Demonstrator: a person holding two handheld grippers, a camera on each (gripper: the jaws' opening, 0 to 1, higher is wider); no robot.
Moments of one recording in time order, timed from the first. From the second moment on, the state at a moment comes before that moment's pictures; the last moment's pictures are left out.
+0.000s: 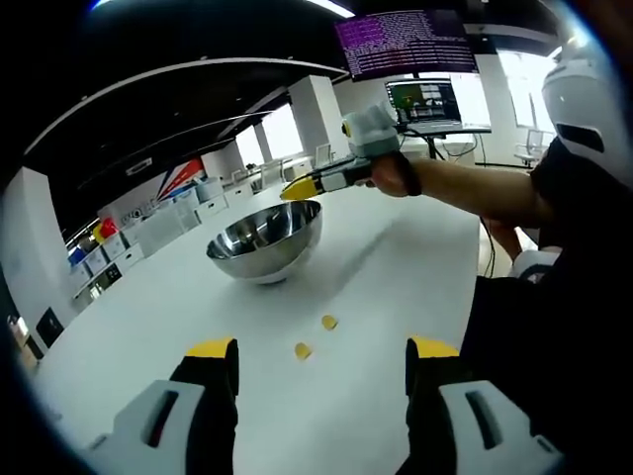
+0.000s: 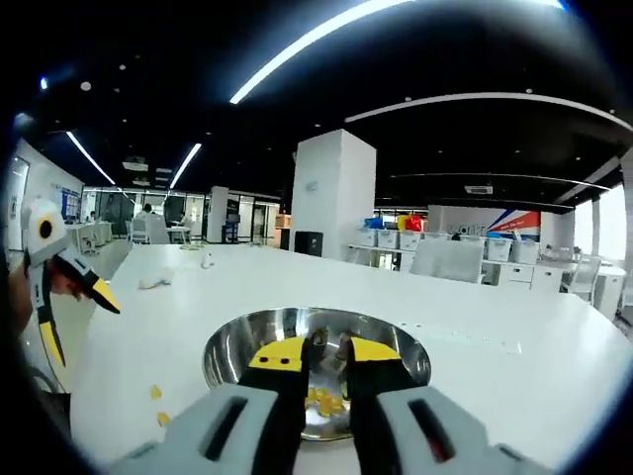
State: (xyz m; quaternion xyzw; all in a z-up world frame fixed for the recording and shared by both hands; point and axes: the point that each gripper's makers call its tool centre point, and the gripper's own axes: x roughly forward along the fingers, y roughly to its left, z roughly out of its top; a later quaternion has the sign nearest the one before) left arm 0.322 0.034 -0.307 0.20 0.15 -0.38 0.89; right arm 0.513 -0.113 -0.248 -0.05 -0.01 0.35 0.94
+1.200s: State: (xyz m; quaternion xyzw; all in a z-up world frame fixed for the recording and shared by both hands) left arm 0.324 0.037 -0.305 0.21 0.15 -0.37 0.89; right arm 0.378 -0.025 -0.235 -0.09 -0.03 0.52 0.85
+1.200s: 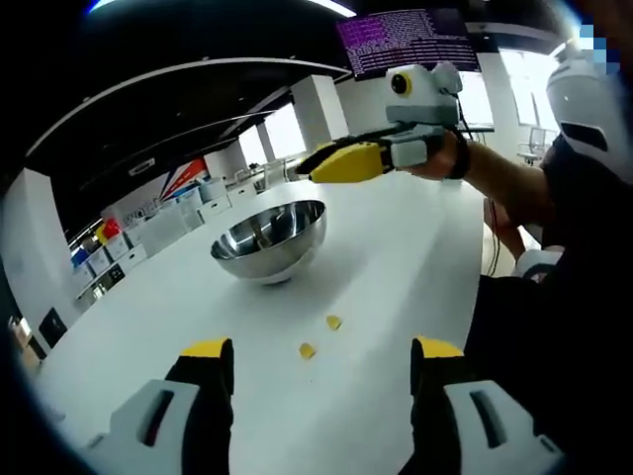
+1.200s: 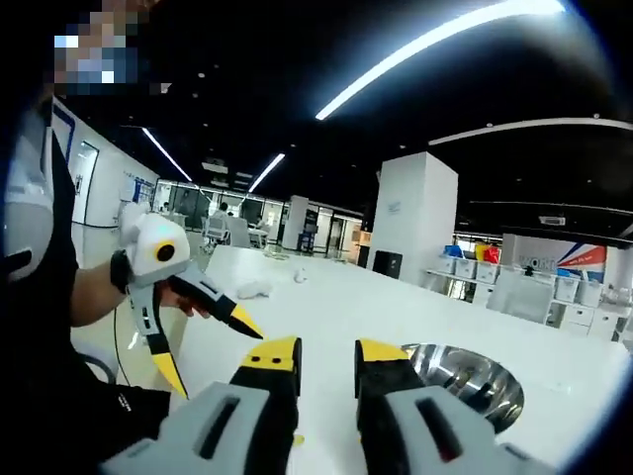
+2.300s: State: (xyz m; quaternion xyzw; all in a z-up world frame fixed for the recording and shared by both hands) left arm 0.323 0.036 -0.309 0.19 0.15 -0.38 0.89; right arm 0.393 0.002 -0.370 -0.12 0.09 0.51 0.85
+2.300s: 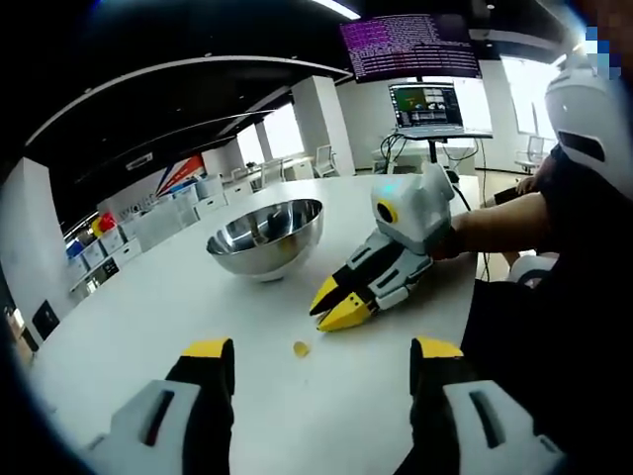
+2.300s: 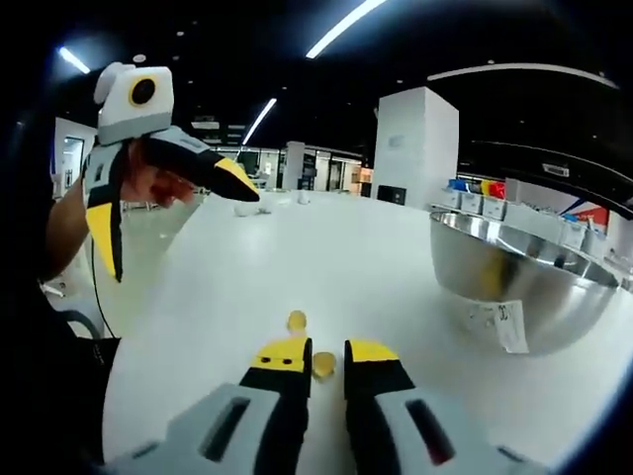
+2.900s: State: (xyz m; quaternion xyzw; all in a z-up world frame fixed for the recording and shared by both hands) left arm 0.322 0.037 -0.310 0.19 0.15 -0.38 0.89; right arm 0.392 0.003 -0.373 -0.13 0.09 0.51 0.85
